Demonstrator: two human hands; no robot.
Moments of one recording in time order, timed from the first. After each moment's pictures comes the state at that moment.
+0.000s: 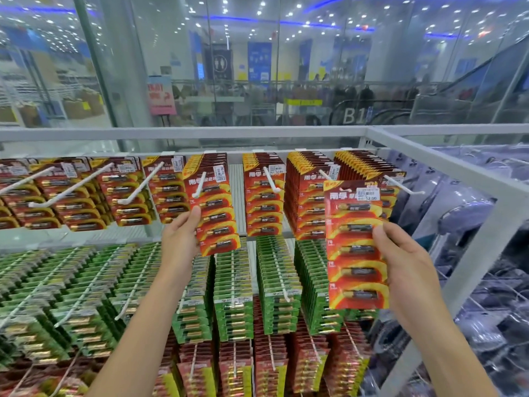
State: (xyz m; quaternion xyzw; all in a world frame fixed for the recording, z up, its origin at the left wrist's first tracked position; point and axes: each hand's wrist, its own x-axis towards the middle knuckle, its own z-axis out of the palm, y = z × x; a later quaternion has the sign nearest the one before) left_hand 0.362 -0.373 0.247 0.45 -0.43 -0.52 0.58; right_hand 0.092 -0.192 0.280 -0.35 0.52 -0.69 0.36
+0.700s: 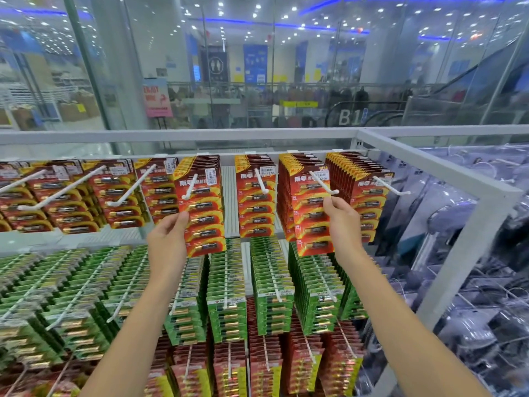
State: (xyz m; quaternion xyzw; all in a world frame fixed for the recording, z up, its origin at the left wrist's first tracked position) left_hand 0.366 -0.370 0.240 0.49 -0.45 -0.42 0.61; right_hand 0.080 -0.311 0.265 -0.34 0.59 -0.66 0.32
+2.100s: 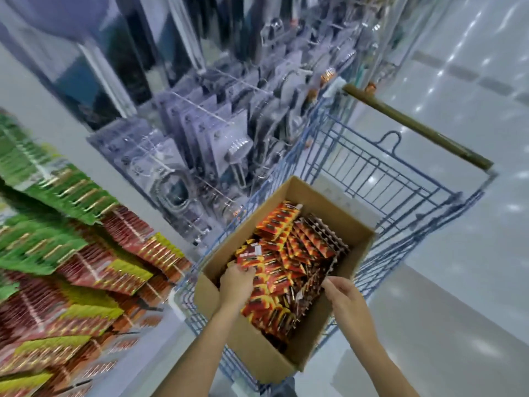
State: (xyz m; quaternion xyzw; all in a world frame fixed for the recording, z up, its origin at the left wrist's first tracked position) left_hand -0.027 -0.052 -0.105 0.49 -0.69 -0.52 -0.12; right_hand -0.085 0.171 -0.041 0.12 0.81 -0.50 0.29
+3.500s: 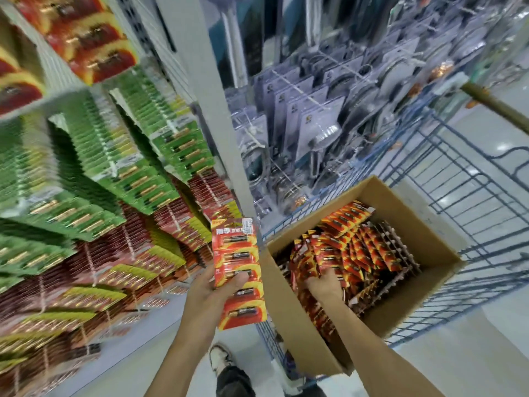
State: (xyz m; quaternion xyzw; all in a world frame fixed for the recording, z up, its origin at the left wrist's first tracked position) left_hand 0.129 -0.095 0.019 0.51 -0.46 -0.71 0.13; right_hand -0.066 0.030 -0.141 0.05 0.85 -0.28 0.45
